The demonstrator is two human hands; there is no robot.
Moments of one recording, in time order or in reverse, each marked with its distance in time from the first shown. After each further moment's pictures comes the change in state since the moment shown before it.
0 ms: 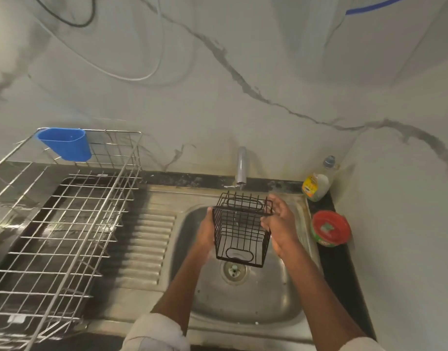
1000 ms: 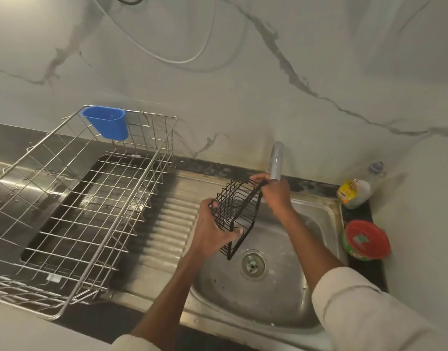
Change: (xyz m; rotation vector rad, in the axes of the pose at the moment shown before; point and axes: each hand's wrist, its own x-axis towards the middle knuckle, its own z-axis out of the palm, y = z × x) left_hand 0.001 -0.026 -0.075 0.547 0.194 0.637; right_hand 0.060 -0.019 0.095 -0.406 -0.165 -0.238
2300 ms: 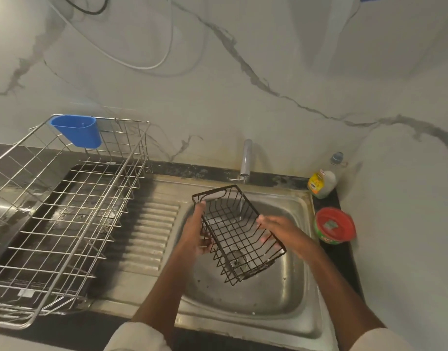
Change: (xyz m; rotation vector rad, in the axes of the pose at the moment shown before) left_hand -0.008 0.033 0.021 -0.576 -0.106 -0.791; right_hand -0.086 0.070 -0.108 -0.173 -0.406 0.232
